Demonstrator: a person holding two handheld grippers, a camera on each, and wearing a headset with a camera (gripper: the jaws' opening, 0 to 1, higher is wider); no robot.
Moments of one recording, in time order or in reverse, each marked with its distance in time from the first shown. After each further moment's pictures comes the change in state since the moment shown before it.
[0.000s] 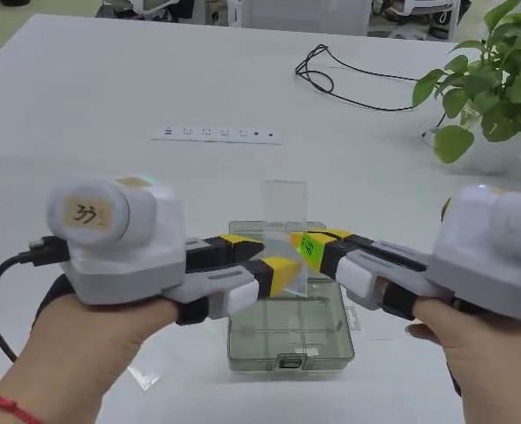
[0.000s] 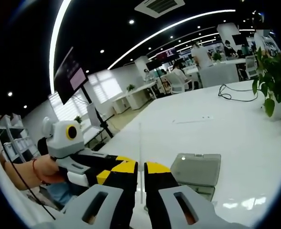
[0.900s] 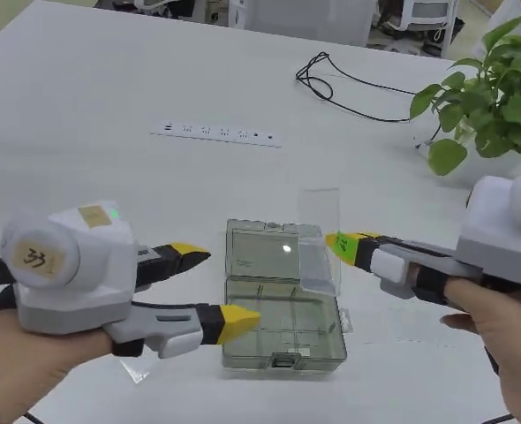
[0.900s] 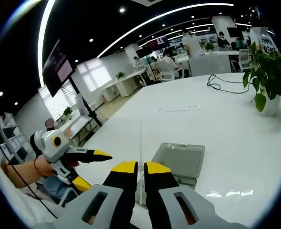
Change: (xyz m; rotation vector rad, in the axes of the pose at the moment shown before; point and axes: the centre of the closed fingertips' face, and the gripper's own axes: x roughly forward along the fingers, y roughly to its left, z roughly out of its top) left arm -0.039 0.028 -0.044 0.187 0.054 -0.030; right arm -0.012 -0.032 -0.007 0.010 0.143 -0.097
